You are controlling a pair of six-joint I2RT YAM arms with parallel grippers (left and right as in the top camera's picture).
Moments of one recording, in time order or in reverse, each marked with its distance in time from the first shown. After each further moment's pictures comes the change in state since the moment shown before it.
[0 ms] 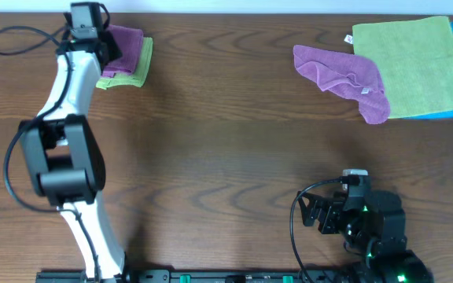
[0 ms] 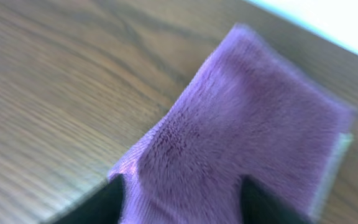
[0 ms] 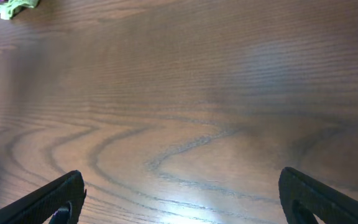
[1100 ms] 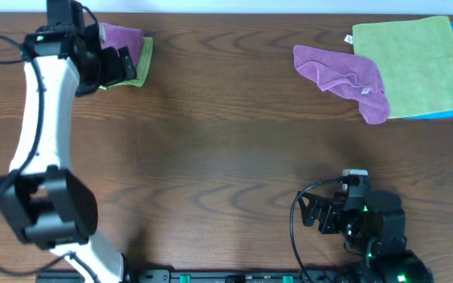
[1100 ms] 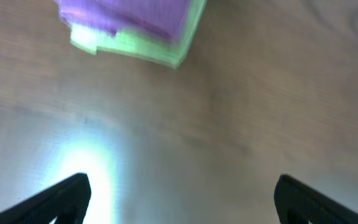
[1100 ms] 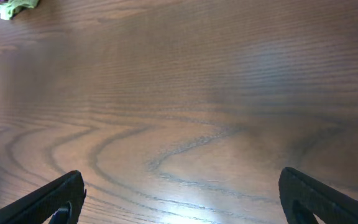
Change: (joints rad) left arm 0.010 -0.306 0.000 -0.619 0.395 0.142; right arm 0.000 0.000 0.000 0.000 0.000 0.000
